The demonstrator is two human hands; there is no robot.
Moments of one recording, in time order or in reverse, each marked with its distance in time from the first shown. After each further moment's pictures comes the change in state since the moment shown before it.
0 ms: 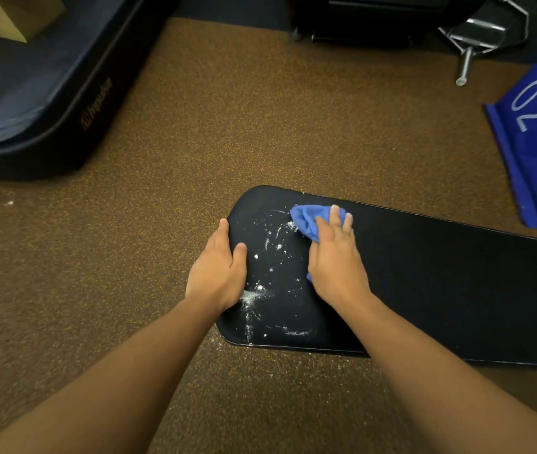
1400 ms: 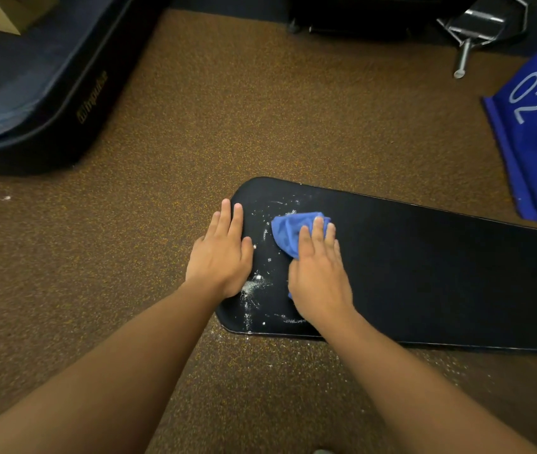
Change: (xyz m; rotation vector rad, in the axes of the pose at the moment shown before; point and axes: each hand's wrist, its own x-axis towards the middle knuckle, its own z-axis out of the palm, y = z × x) left_hand 0.006 0.003 0.001 0.371 -0.032 0.215; right_hand -0.038 -0.020 0.017 -0.134 -0.011 -0.045
